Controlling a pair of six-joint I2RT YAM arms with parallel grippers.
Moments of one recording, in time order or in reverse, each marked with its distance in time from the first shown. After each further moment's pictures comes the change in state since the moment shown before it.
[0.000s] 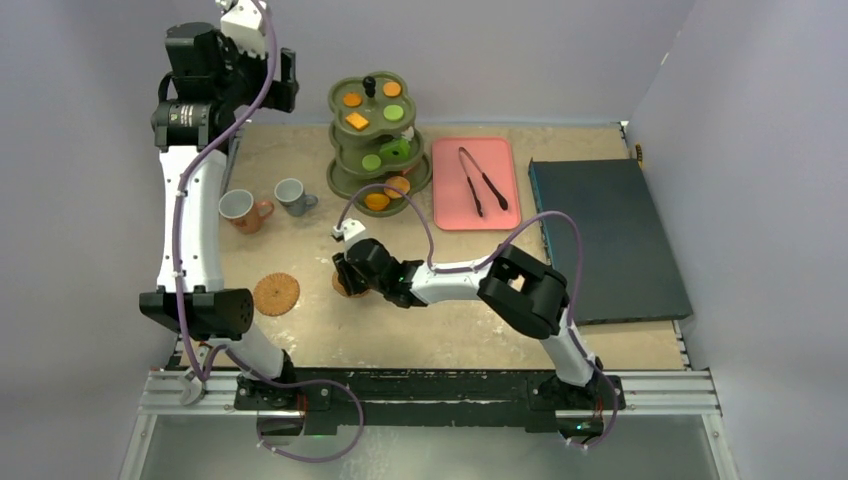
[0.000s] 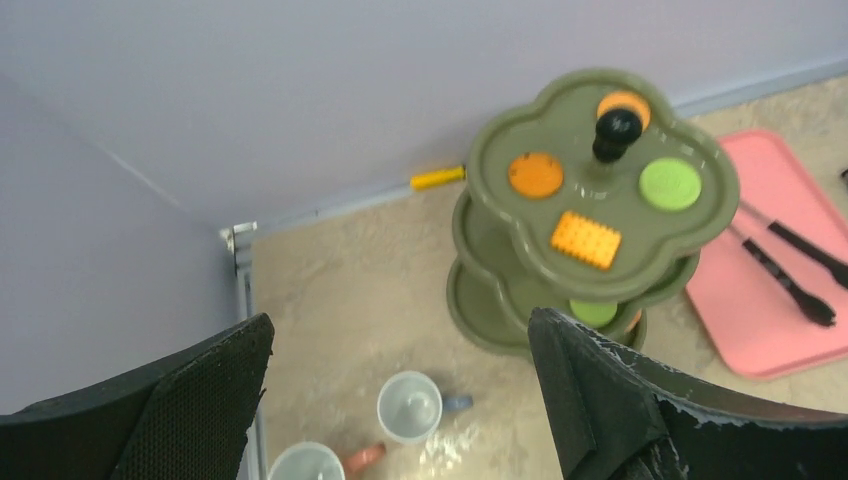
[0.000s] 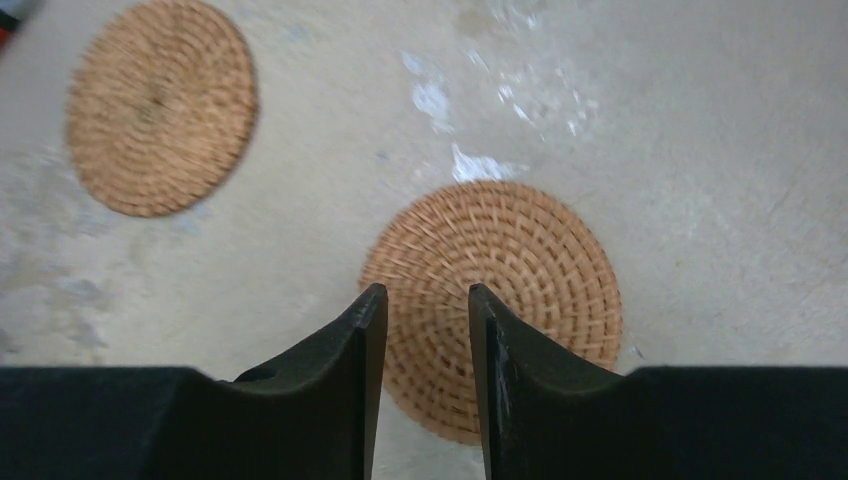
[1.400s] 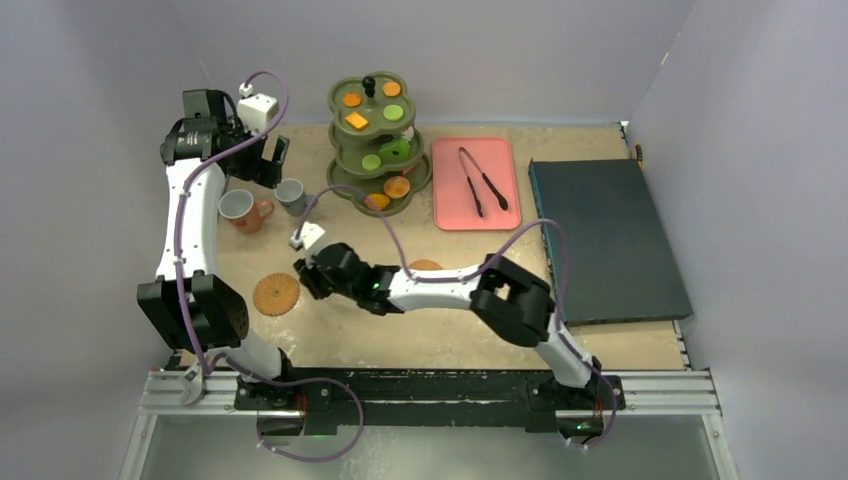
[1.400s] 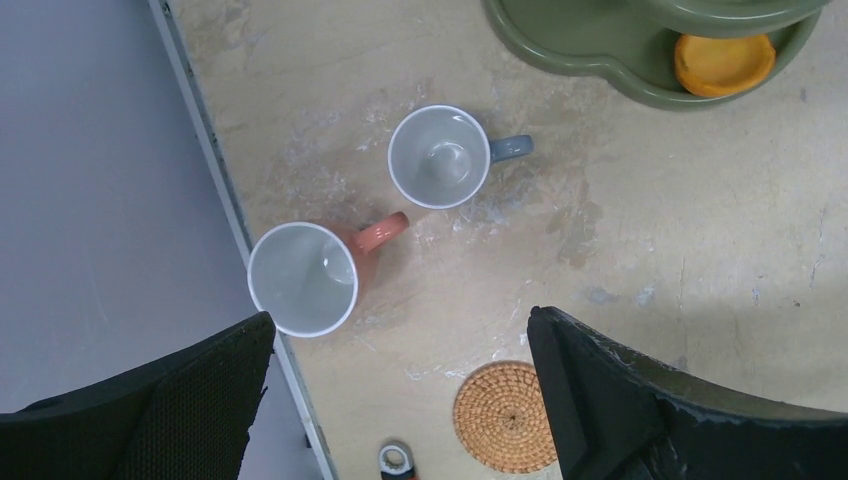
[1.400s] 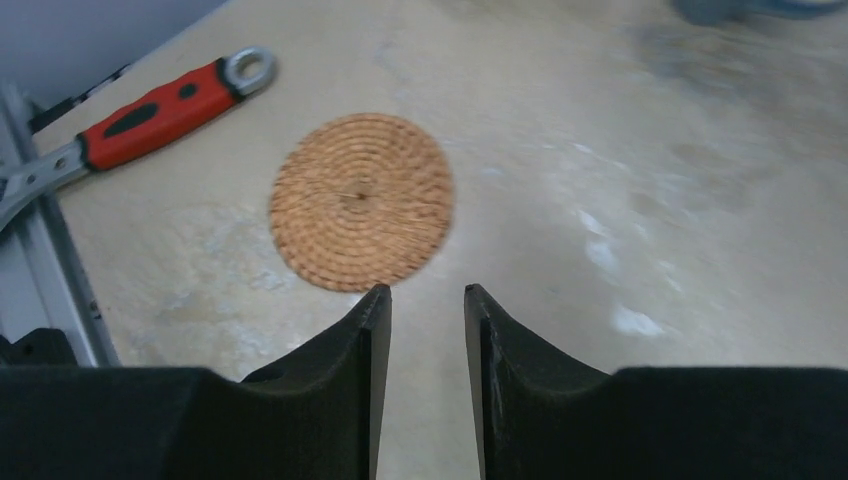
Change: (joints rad) left arm 0.166 -0.084 -0.457 -0.192 -0.007 0.259; right arm 0.086 0.024 0.157 0.008 0.022 -0.124
